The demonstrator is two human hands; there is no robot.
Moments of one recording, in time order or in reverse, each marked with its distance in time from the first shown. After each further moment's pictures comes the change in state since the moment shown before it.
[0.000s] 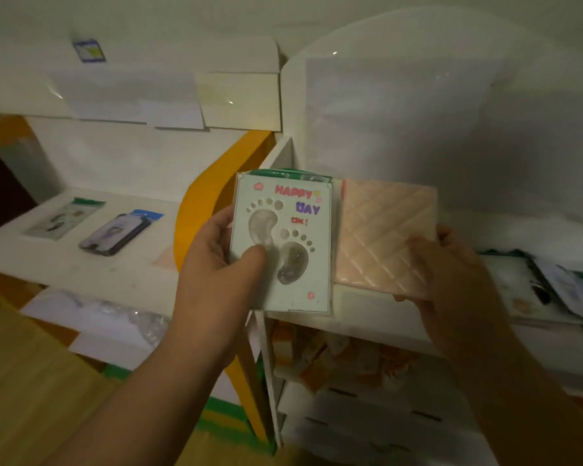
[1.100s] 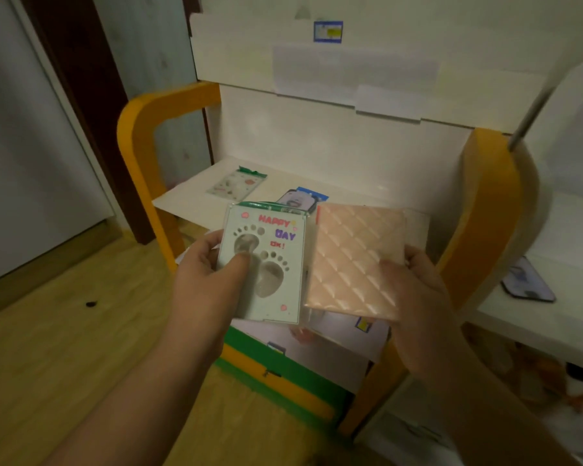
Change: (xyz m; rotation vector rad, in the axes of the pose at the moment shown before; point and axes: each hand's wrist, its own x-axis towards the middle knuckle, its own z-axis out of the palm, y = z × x) left_hand 0.014 -0.005 -0.379 0.040 0.341 -0.185; right_hand -0.118 0.111 0.350 -0.005 -0.242 0.118
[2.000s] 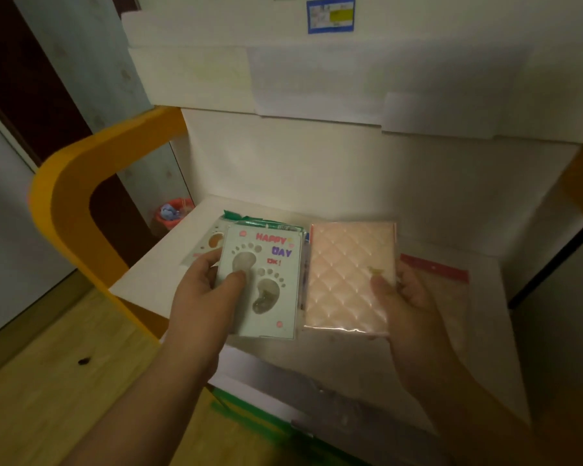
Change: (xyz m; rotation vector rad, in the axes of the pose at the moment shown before) left_hand 0.242 -0.015 0.045 0.182 -0.078 -0.078; right_hand 0.206 0.043 0.070 0.019 0.132 0.046
